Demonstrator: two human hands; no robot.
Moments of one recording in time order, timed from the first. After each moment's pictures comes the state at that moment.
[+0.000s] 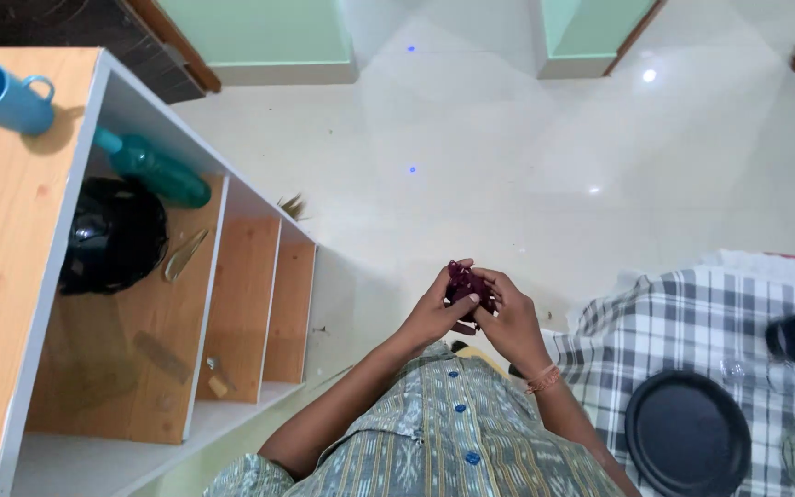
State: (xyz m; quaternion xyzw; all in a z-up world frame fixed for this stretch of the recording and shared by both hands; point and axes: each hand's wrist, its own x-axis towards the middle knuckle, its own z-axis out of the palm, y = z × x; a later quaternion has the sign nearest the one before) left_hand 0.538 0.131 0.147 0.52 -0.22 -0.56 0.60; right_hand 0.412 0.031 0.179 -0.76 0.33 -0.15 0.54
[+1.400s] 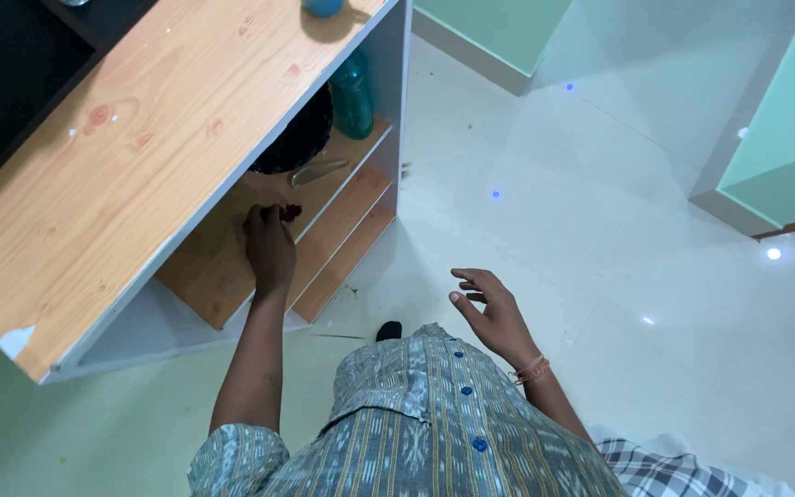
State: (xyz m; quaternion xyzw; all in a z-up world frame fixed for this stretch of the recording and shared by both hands) left_hand 0.755 0.437 0.042 0.97 -0.02 0.16 0.18; right_hand 0.590 0.080 0.179 -0.85 0.06 0.08 0.51
